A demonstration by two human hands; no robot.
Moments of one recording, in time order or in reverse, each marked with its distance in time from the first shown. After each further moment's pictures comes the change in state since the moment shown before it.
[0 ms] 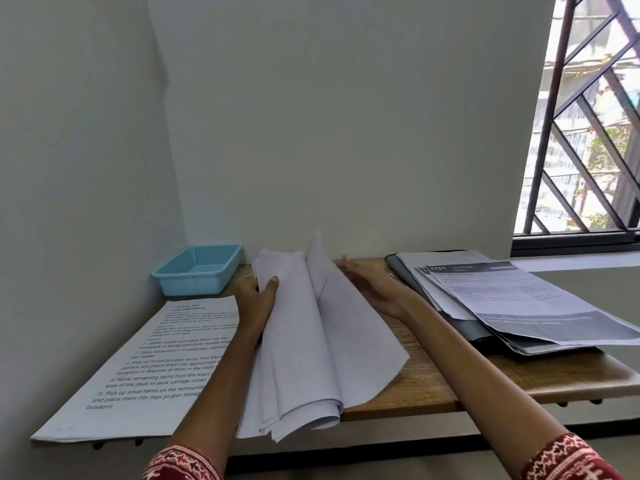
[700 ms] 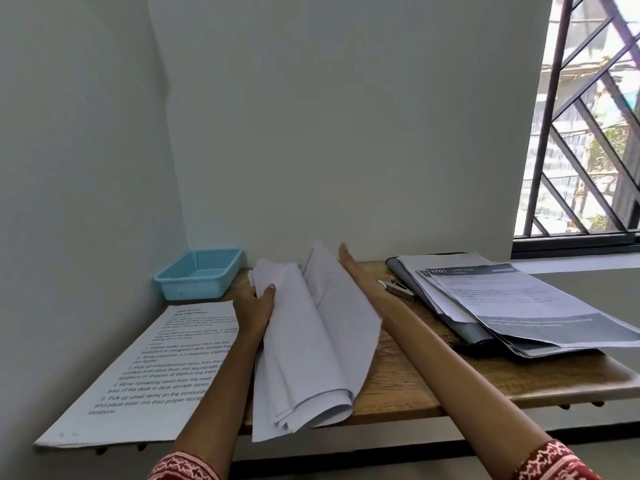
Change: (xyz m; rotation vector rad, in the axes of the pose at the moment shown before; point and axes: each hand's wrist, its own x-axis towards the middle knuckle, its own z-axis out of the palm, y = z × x) left_hand 0.004 -0.005 -0.002 0.045 0.042 -0.058; right_hand 0.009 -0.004 0.025 0.013 0.067 0.065
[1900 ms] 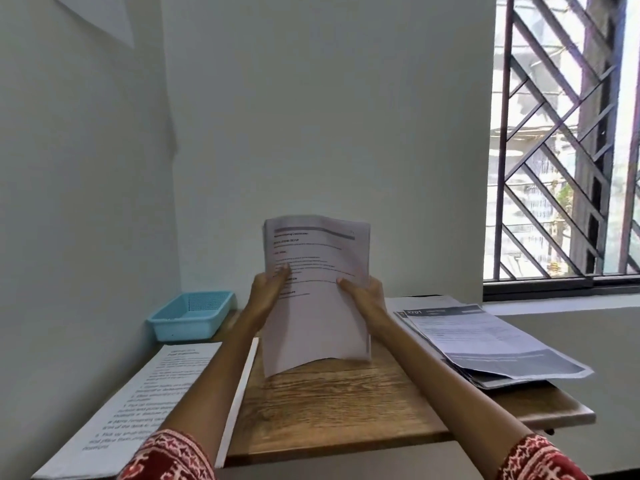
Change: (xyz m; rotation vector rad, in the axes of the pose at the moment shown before) left_hand -0.005 0.116 0.005 -0.173 -0.382 0.127; right_hand -0.032 -0.046 -0.013 -0.121 0.568 -0.381
